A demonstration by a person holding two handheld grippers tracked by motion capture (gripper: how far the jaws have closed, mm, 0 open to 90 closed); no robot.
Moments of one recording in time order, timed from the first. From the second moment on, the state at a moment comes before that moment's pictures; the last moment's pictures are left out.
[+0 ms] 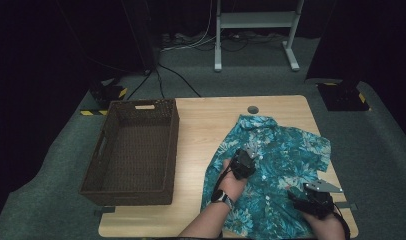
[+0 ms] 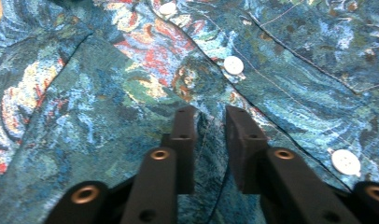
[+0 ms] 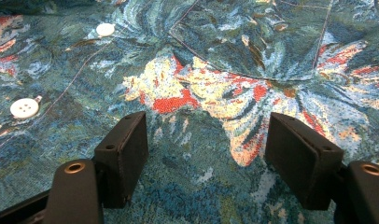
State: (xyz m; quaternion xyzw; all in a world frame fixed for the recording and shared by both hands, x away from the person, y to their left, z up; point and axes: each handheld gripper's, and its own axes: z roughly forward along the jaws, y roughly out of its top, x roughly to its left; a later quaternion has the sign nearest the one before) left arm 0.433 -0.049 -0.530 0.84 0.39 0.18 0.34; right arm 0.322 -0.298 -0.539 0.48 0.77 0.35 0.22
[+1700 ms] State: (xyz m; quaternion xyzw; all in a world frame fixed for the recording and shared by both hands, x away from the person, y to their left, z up) left arm 0.459 0.088 -0.439 0.71 0.52 0.31 0.36; right arm 0.322 -0.297 -0.539 0.48 0.77 0.34 0.22
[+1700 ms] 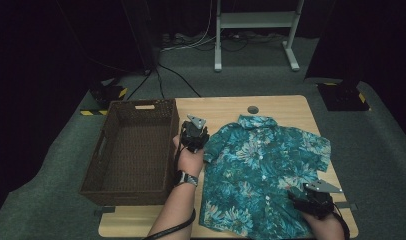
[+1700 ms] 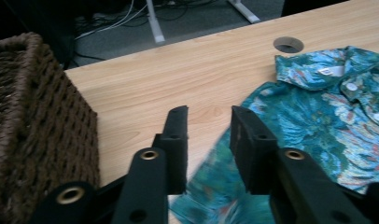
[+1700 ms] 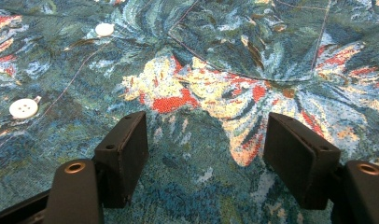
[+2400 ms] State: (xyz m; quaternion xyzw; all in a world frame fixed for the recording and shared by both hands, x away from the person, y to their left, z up) left arm 0.441 0.037 -0.504 0.76 0.49 0.23 0.35; right arm 0.322 -0.297 -0.539 0.48 0.77 0.34 0.22
